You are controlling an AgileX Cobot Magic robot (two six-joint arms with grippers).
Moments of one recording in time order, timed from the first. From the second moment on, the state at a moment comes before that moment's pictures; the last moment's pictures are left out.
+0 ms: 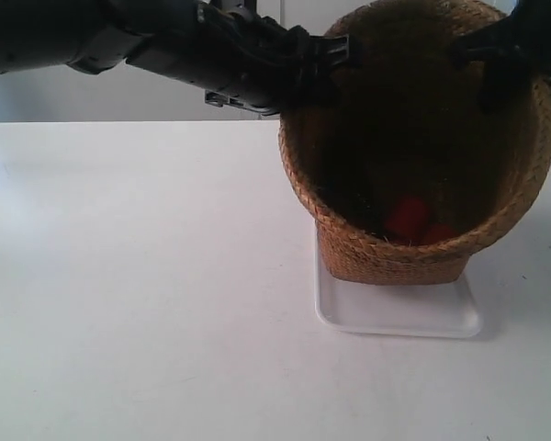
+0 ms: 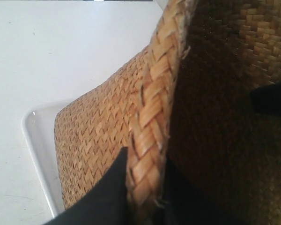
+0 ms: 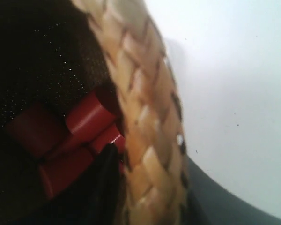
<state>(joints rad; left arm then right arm) -0.57 1.75 -1.54 -0.66 0.45 0.15 -0.02 1.68 -1.69 0.04 1.24 -0.10</state>
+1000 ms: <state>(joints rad) -0.57 1.82 -1.54 -0.67 0.44 0.15 -0.02 1.75 -1.69 0.03 1.23 -0.11</state>
